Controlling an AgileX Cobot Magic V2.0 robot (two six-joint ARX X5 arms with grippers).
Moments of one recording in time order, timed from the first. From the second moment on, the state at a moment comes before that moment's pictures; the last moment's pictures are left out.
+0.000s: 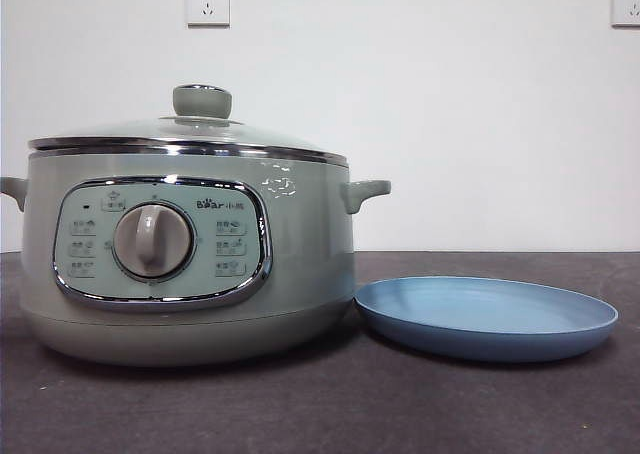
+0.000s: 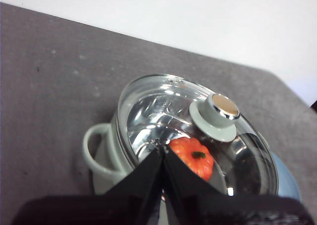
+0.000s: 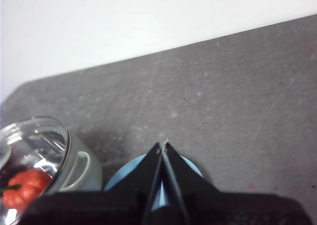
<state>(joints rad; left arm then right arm) 0.06 0.47 0.60 -0.43 0.45 -0.26 0.09 0.56 0.79 -0.53 -0.16 0.22</state>
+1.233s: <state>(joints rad) -0.32 1.03 1.13 -0.58 0.32 -0.09 0.12 0.90 1.09 -0.87 -0.52 -0.02</state>
